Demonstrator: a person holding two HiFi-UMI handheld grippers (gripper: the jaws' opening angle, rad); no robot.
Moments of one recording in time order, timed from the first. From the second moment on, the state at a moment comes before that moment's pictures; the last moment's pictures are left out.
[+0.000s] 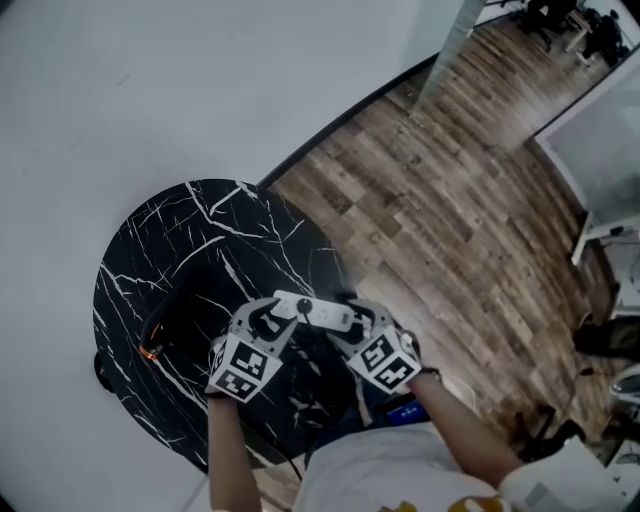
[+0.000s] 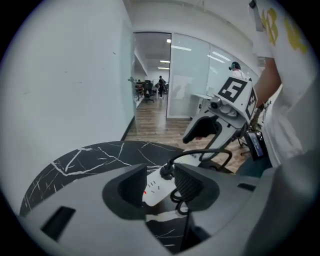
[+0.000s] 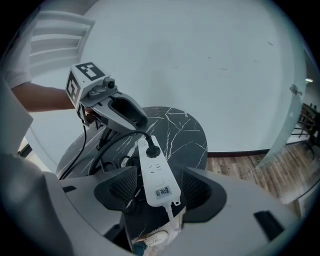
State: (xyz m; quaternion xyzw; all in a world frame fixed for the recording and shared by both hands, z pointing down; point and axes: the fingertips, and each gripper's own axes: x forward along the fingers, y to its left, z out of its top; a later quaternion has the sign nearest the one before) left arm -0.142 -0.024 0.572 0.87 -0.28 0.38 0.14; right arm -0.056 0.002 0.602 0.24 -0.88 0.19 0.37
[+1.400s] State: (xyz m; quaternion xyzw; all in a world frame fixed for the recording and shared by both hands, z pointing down) left arm -0.112 -0.024 0.621 0.84 -0.05 0.54 -0.02; right arm -0.083 0.004 0.655 0.16 -0.85 0.08 0.49
